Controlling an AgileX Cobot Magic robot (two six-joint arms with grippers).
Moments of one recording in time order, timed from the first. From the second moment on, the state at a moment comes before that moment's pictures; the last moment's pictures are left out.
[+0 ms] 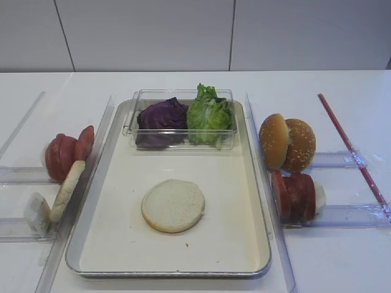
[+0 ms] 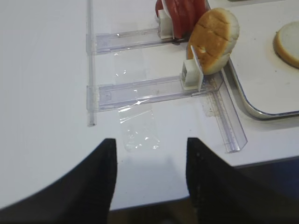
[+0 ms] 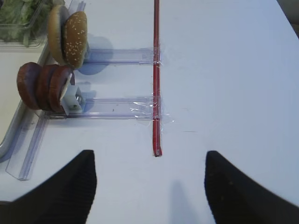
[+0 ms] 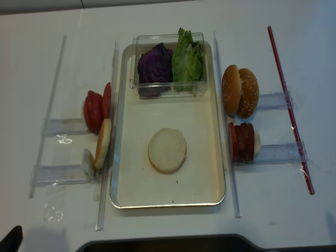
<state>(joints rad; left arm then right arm) -0.09 0.03 -0.48 0.05 1.18 -0.05 0.01 -0.03 -0.47 0.05 1.13 -0.02</state>
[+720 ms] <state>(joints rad) -0.09 0.03 -0.48 0.05 1.18 -0.05 0.01 -0.03 -0.47 0.05 1.13 -0.02</state>
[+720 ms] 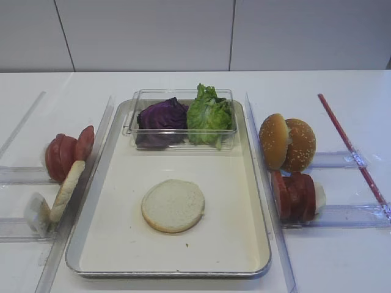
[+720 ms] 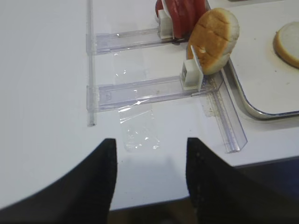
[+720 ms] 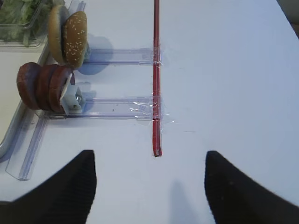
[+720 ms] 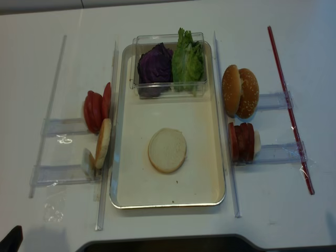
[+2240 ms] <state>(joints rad) -0.09 0.03 -0.48 0.05 1.18 -0.05 0.08 0.89 -1.17 0.11 1.27 -0.09</state>
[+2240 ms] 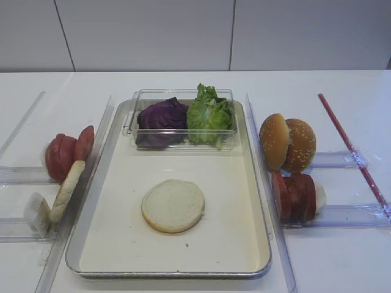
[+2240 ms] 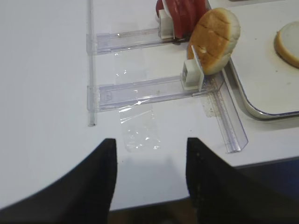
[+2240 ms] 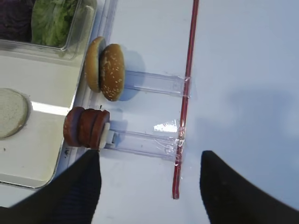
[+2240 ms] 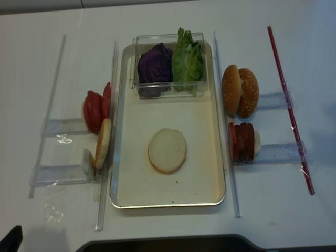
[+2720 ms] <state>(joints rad) -0.09 0.03 -0.48 0.05 1.18 -0.05 0.13 1.30 -1.46 0.25 1.26 -0.11</state>
